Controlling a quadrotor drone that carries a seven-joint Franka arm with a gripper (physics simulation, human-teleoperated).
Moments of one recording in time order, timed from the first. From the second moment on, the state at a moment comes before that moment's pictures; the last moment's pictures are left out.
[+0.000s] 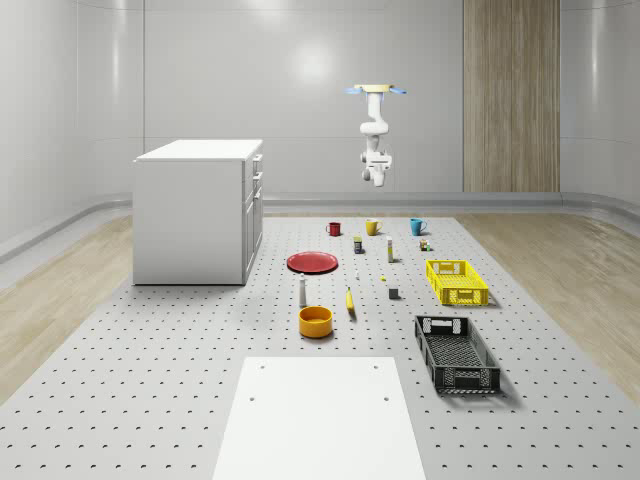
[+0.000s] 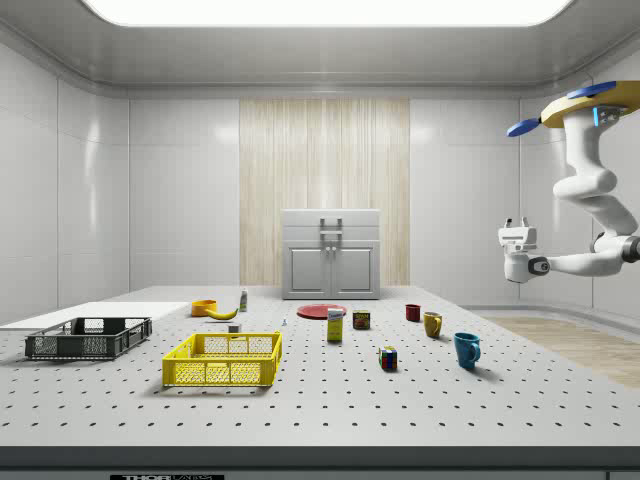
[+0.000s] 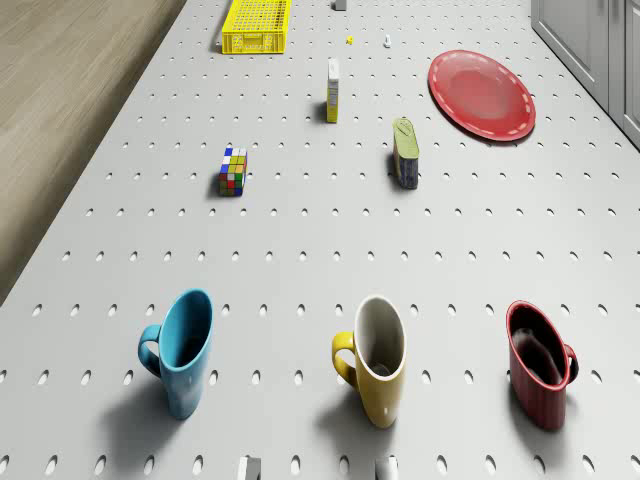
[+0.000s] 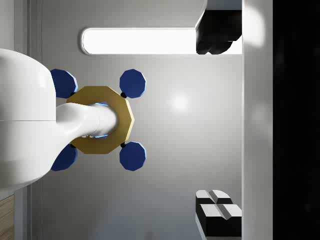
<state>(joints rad) 0.00 -0.79 0.00 -2.34 0.00 1.55 0.79</state>
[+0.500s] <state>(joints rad) 0.00 -0.73 0.00 -2.13 0.00 1.41 0.78</state>
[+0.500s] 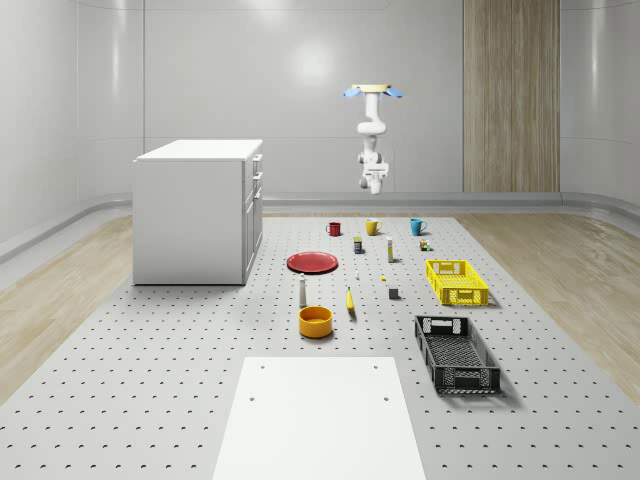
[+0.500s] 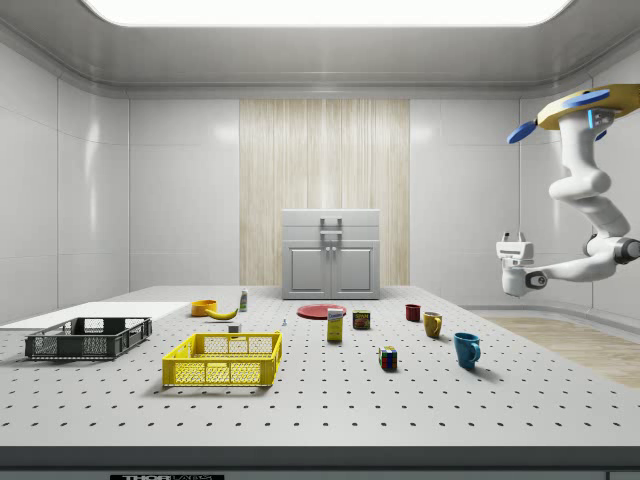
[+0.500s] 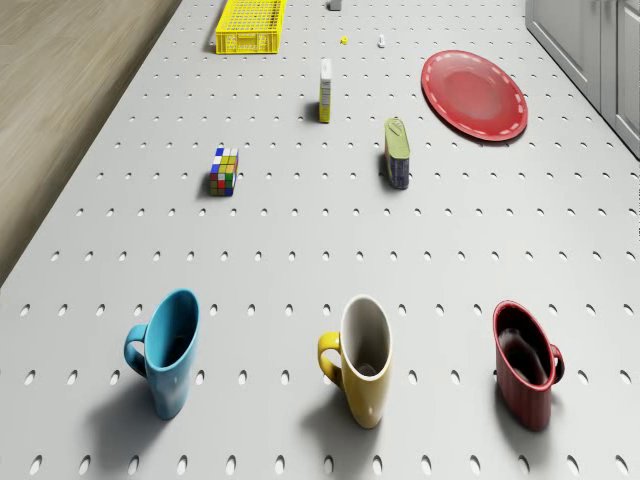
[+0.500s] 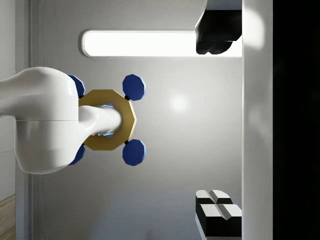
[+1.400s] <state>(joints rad) -0.01 -0.70 0.00 -2.04 0.00 1.36 0.78</state>
